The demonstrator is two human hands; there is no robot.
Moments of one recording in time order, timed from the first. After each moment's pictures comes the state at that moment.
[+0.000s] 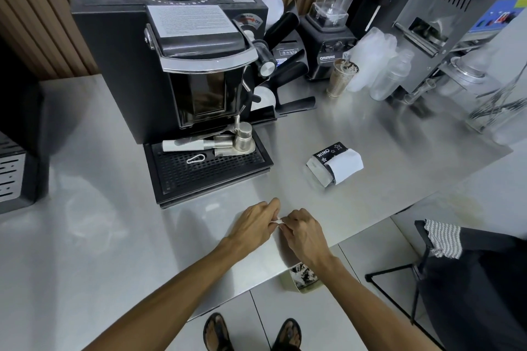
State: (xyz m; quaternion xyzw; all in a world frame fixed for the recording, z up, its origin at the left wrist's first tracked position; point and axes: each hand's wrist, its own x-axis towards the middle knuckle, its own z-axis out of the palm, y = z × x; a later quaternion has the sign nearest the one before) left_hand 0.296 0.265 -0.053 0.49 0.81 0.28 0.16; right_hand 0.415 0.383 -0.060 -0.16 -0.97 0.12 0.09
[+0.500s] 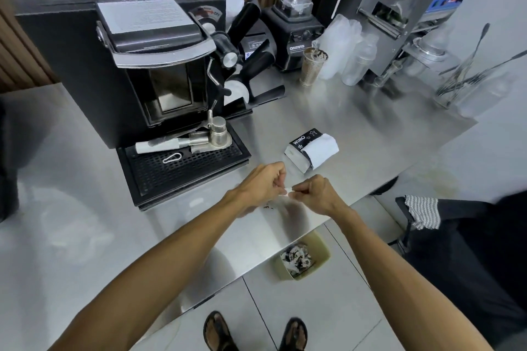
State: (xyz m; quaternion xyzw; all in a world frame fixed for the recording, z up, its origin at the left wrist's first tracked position) left_hand 0.281 0.331 0.003 0.49 0.74 0.35 0.29; right_hand 0.425 0.454 0.011 -0.28 -0.90 0.35 0.00
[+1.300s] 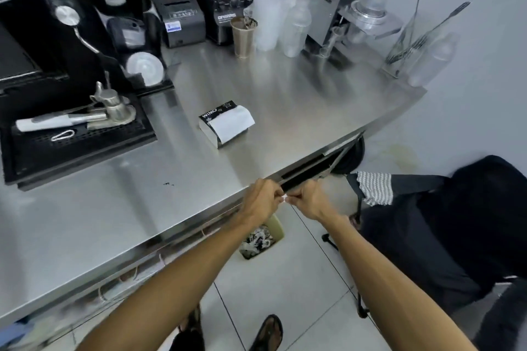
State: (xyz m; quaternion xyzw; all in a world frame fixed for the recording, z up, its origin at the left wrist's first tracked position) left_hand 0.508 0.473 -0.047 0.44 0.83 0.28 0.22; right_hand 0.616 0.591 -0.044 -0.31 -0.89 0.32 -0.02
